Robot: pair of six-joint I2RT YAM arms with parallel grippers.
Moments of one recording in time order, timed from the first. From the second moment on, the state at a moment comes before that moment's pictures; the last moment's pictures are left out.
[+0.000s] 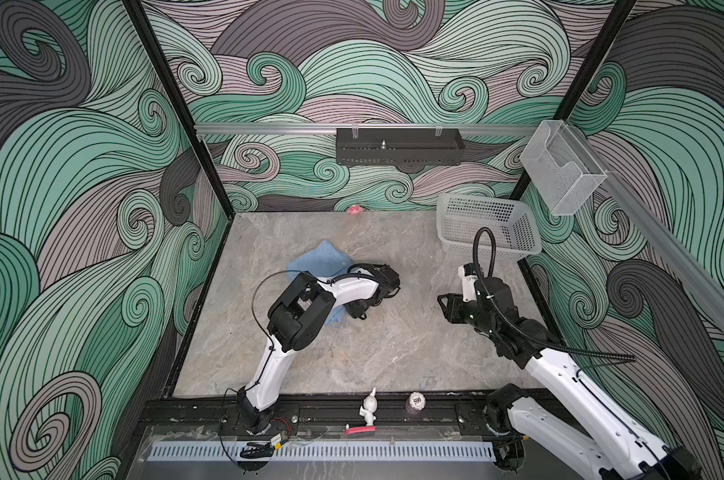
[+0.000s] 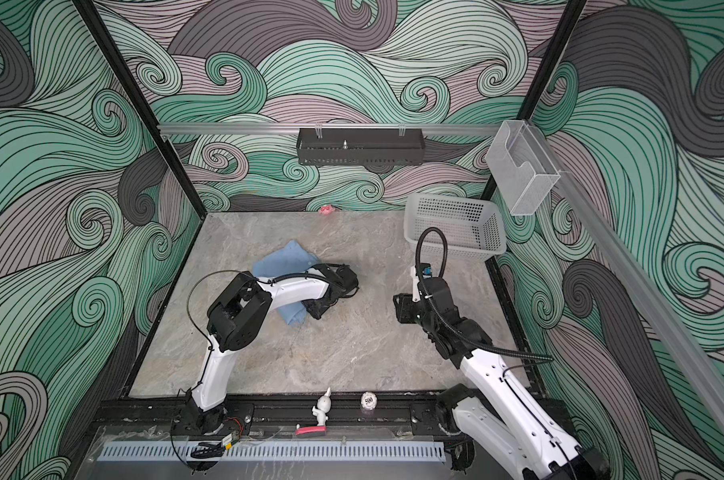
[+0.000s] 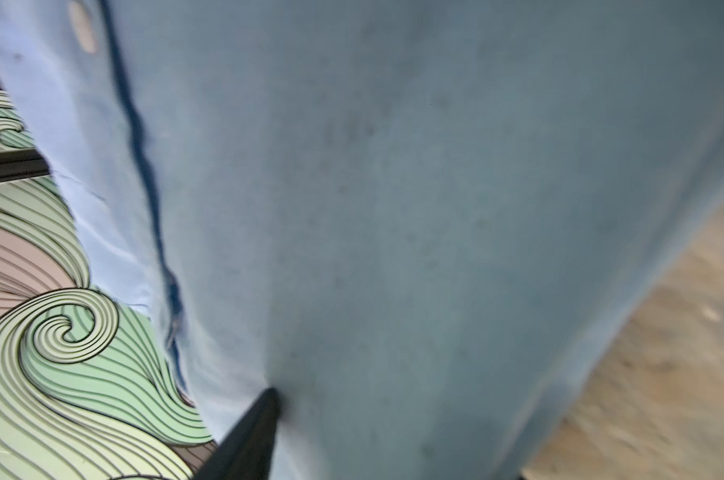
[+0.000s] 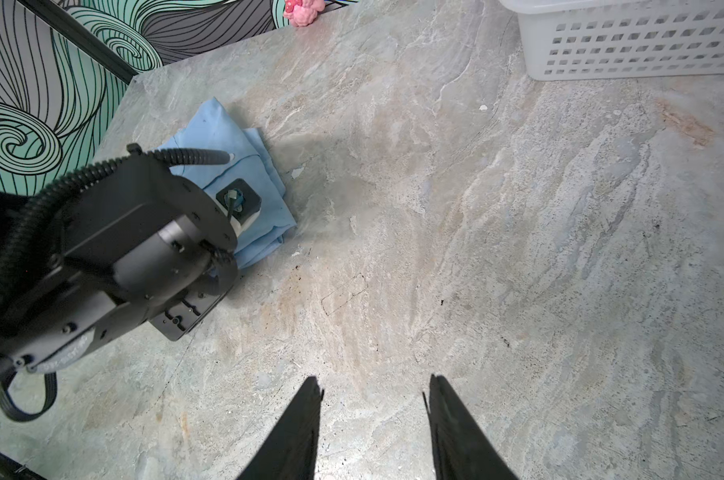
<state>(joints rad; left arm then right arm) -0.78 2.18 1.55 -1.06 -0.62 -0.14 0.43 0.83 0.67 -0.52 -0.02 0.39</state>
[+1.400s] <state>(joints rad) -0.54 1.72 1.40 -0.58 0.77 -0.35 0.35 0.86 0.80 -0.57 0.02 0.33</state>
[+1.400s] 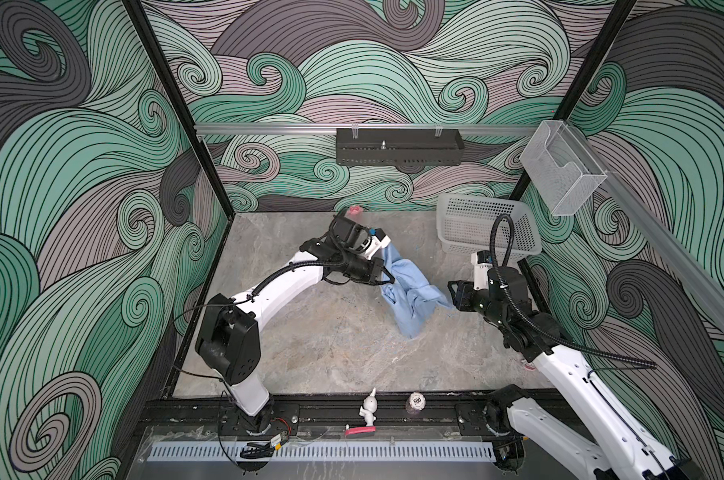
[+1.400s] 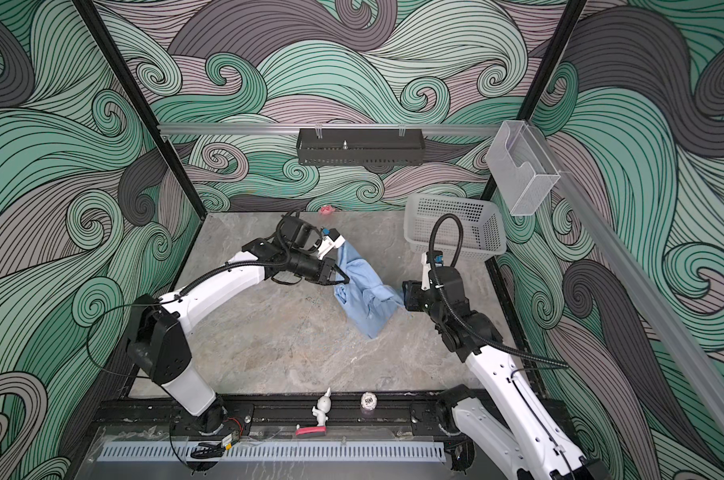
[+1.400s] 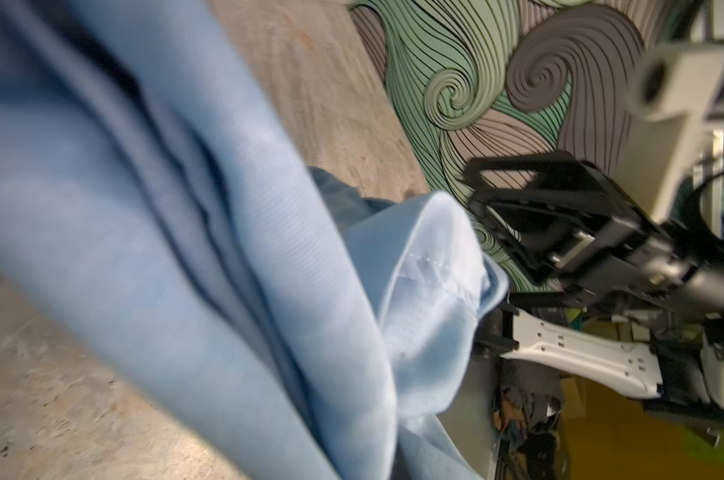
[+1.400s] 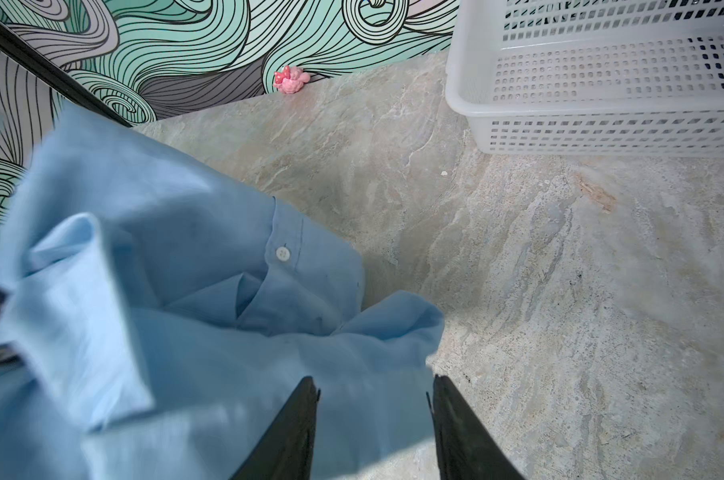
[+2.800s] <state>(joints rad) -0.42 1.95 1.15 -0.51 0.60 -0.44 0.46 1.51 0.90 -0.17 -0.62 0.58</state>
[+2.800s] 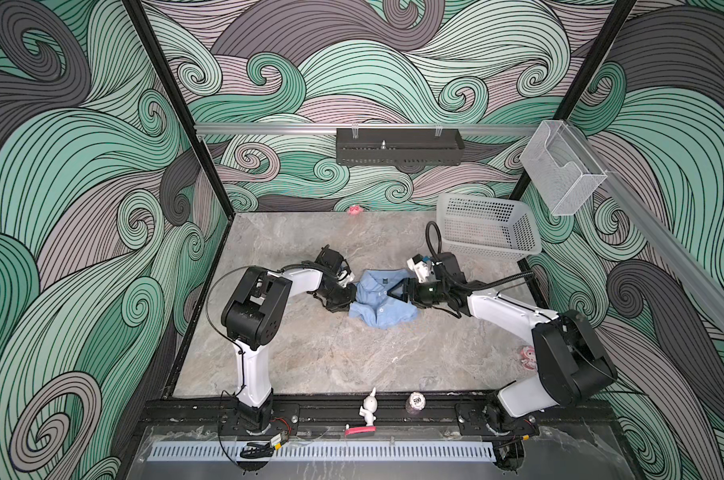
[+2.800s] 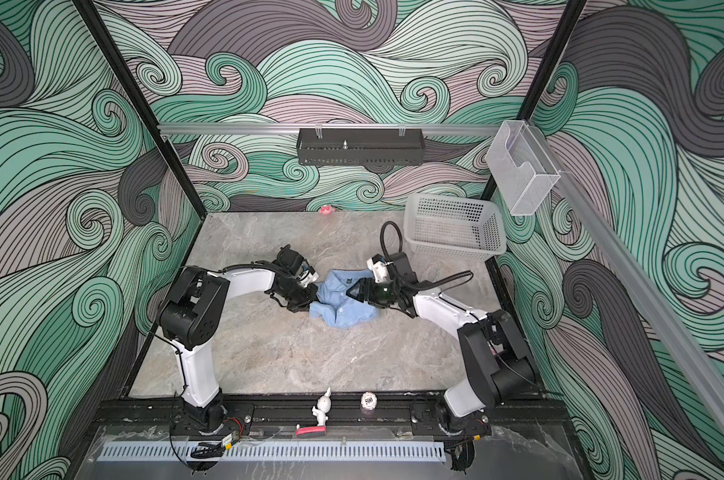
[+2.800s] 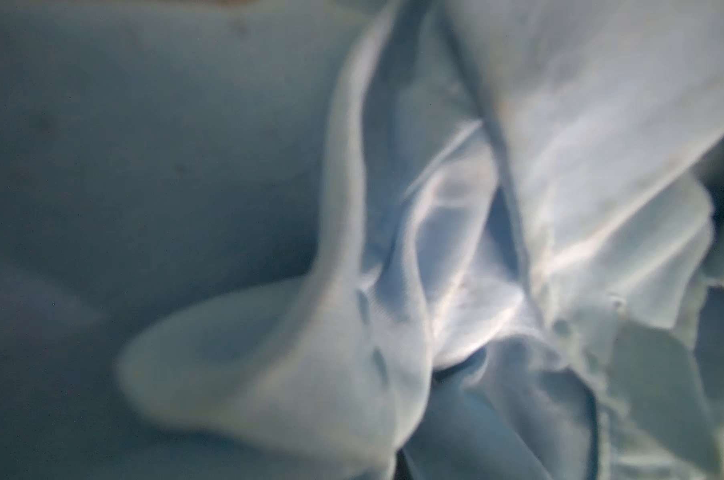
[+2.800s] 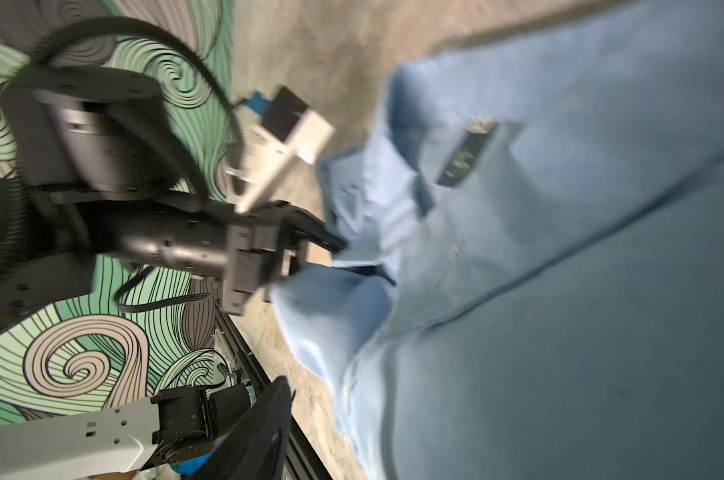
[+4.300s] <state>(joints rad) -0.42 1.80 1.22 -0.68 0.36 -0.49 0.32 1.71 1.07 -0.48 -0.40 0.28</state>
